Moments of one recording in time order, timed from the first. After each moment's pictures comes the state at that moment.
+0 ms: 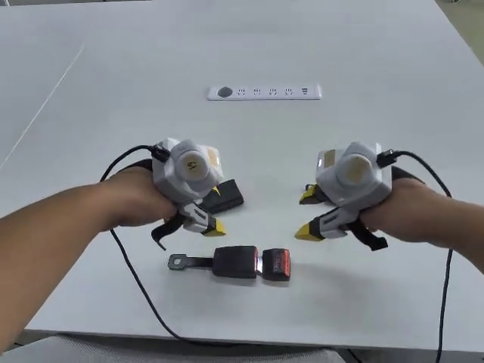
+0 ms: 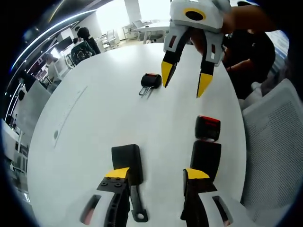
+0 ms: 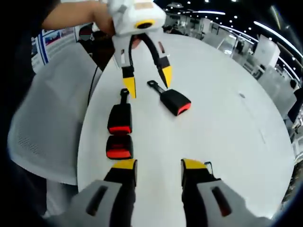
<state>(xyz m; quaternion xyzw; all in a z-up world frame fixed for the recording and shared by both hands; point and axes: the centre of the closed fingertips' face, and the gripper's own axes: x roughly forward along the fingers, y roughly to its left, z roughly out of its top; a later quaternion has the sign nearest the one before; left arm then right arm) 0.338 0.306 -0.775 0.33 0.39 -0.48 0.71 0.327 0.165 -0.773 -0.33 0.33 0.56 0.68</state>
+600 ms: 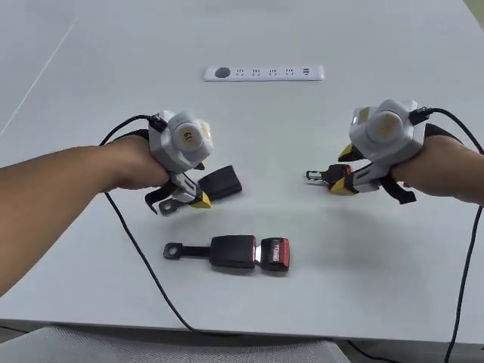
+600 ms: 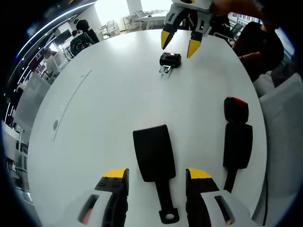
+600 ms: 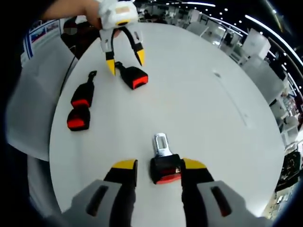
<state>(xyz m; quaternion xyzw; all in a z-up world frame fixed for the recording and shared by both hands) 0.377 0.322 -0.806 0.36 0.42 -0.47 0.69 0.392 0.110 -0.788 -0.36 0.35 0.50 0.70</state>
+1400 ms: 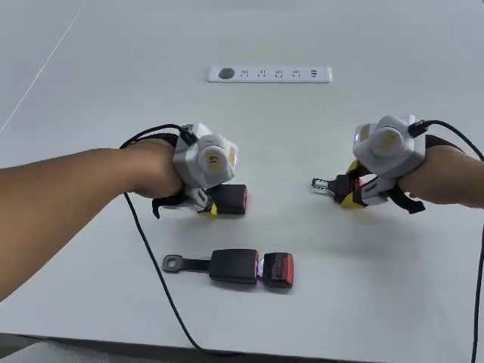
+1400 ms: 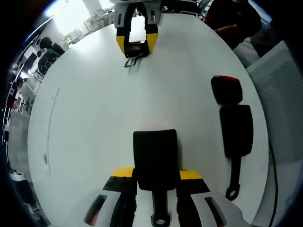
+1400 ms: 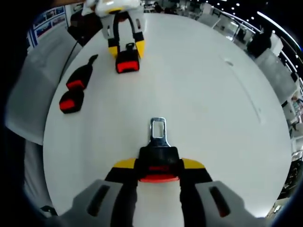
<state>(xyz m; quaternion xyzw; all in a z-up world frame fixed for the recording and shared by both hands) 0.373 0.309 -0.824 0.46 0.41 -0.54 0.57 0.402 0.102 -0.820 -0.37 0.38 0.54 0.66</state>
